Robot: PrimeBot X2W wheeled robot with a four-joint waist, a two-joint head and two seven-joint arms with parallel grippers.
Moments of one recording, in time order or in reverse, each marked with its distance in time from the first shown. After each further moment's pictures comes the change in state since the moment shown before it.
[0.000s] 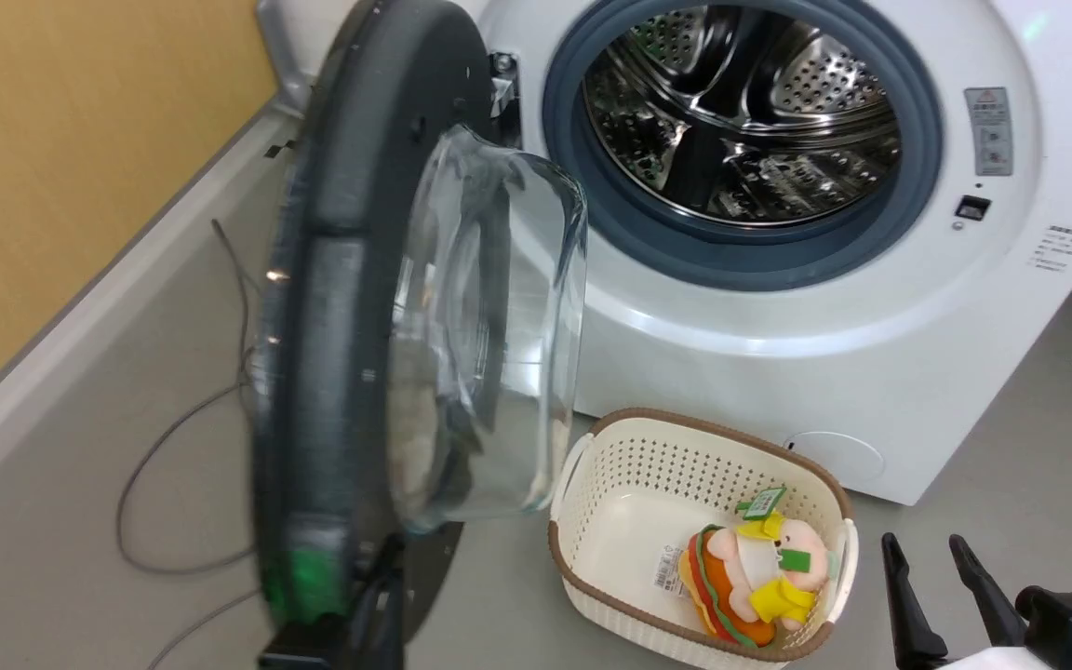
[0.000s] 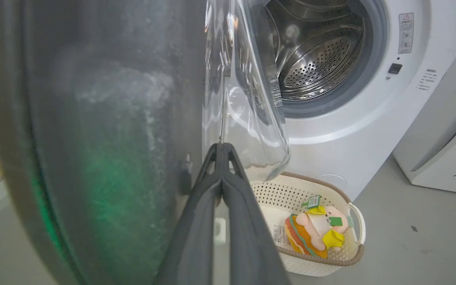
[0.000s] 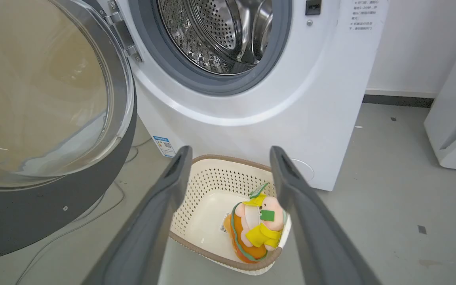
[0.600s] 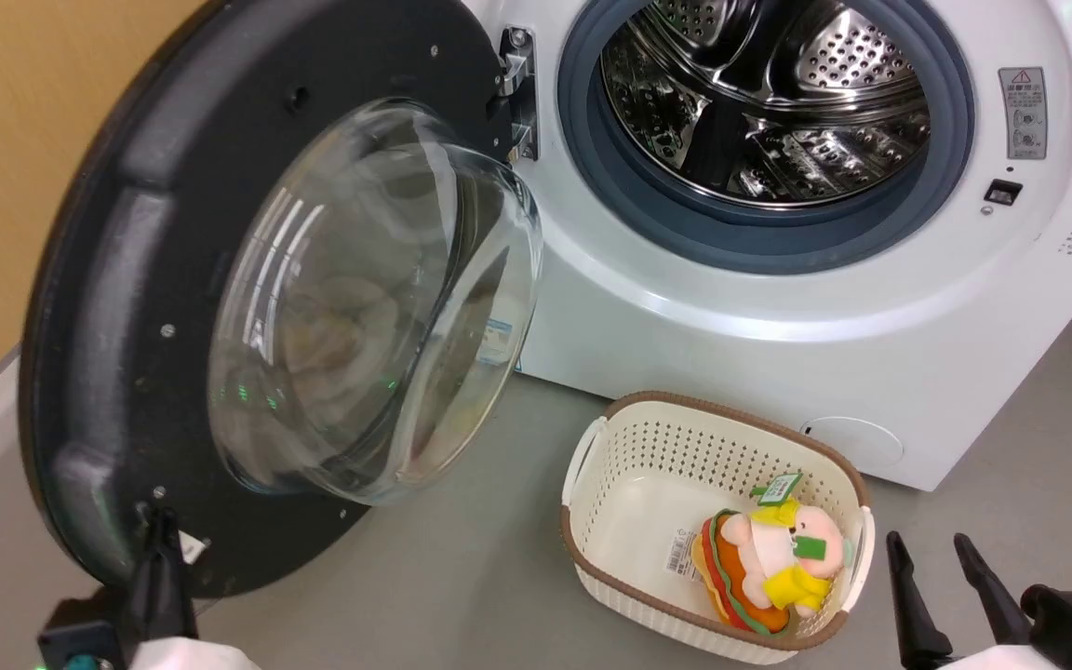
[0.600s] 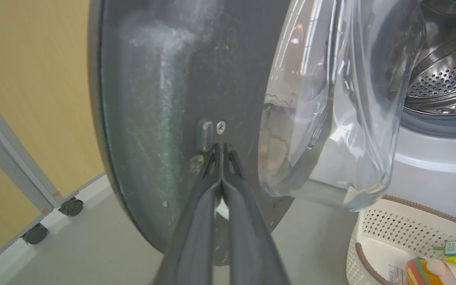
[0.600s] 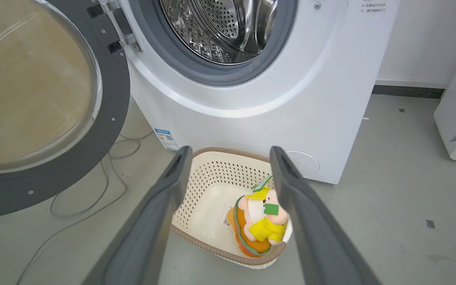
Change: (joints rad) left arm -0.039 0.106 0.274 0.181 -0.102 0.036 -0.133; right arm -0.003 0.000 -0.007 0.006 0.000 0.000 0.000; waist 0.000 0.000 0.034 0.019
